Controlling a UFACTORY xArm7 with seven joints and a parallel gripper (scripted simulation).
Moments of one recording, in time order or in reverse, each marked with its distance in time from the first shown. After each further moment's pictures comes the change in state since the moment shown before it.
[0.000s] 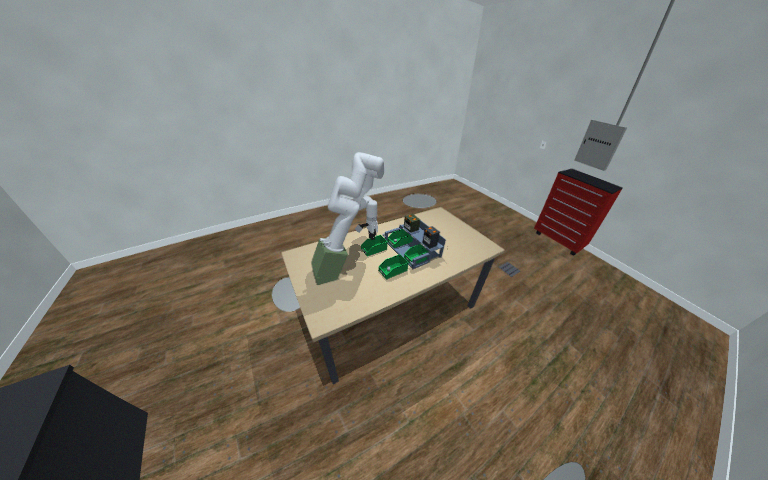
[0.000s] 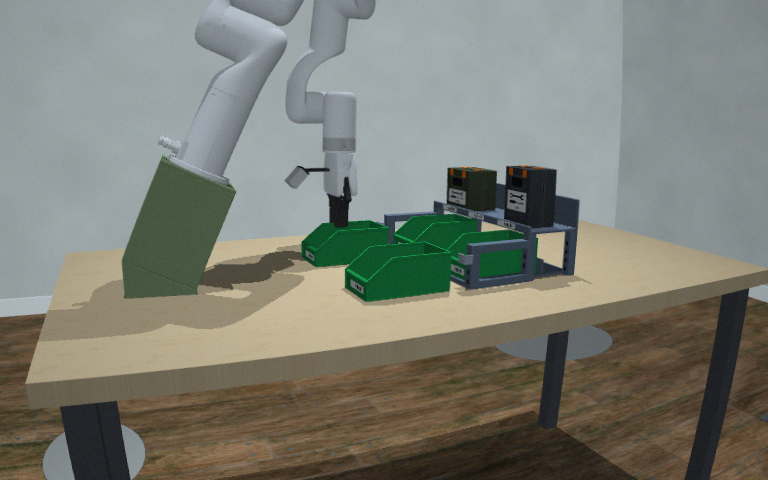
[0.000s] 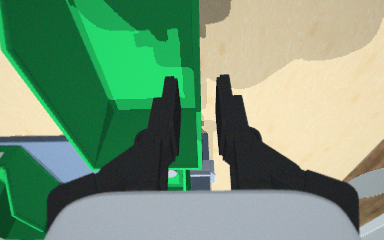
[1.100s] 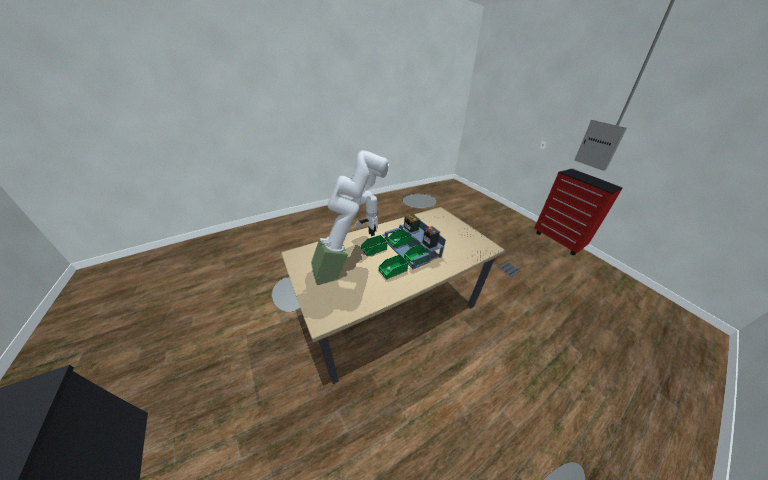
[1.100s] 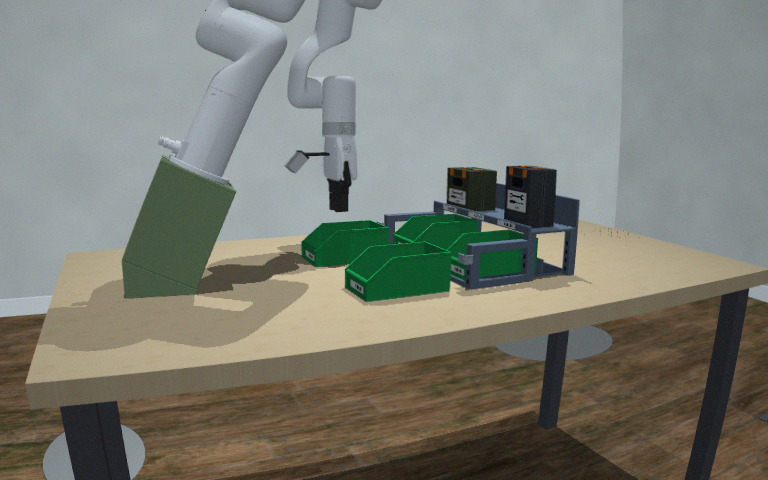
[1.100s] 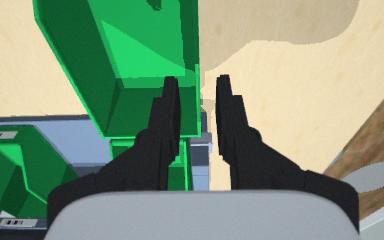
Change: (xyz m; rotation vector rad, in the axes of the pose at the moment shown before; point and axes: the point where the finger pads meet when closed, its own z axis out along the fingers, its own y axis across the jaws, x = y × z) arm 0.000 0.000 -0.036 -0.002 -0.007 0.001
